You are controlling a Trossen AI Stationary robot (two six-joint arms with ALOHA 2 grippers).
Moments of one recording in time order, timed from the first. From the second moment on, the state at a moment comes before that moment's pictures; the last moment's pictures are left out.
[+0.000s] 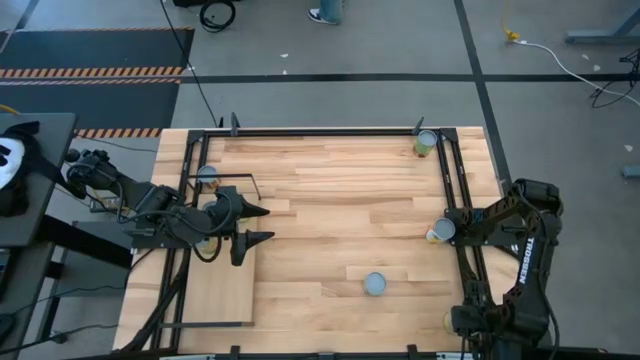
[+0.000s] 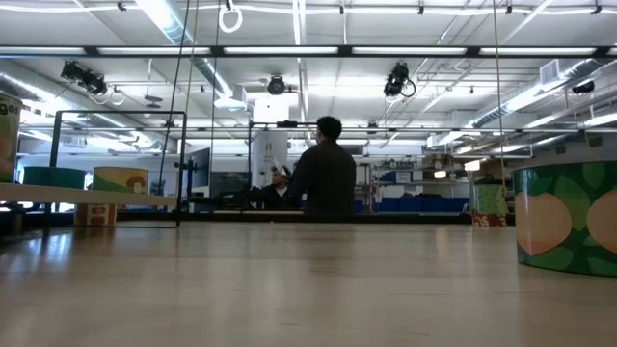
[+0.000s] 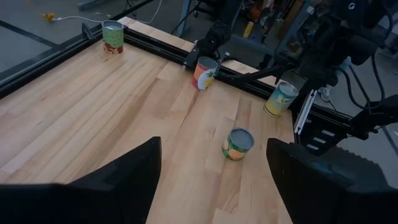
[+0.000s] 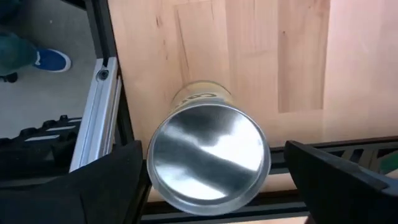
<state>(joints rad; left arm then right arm) -0.51 1.06 1.14 -0.53 -0.62 -0.62 1.32 1.66 1.25 -1.13 0.06 1.44</state>
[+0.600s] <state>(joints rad) -0.51 1.06 1.14 -0.53 -0.62 -0.62 1.28 1.66 1.11 -0.98 -0.08 1.48</state>
